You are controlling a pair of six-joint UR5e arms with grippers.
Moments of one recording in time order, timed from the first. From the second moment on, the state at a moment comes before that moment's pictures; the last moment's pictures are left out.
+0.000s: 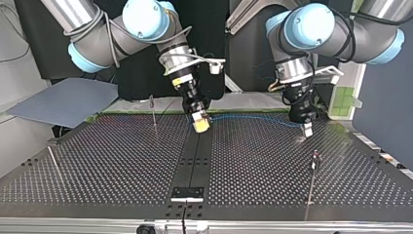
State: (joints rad) left arm -0.22 -1.48 -1.93 -2.65 -2.08 -1.84; right arm 2.39 -1.25 1.46 -0.39 1.61 1.61
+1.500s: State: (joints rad) left arm 0.00 -1.53 -1.77 -2.87 -1.80 -1.88; right arm 2.37 -1.22 1.39 -0.39 1.59 1.62
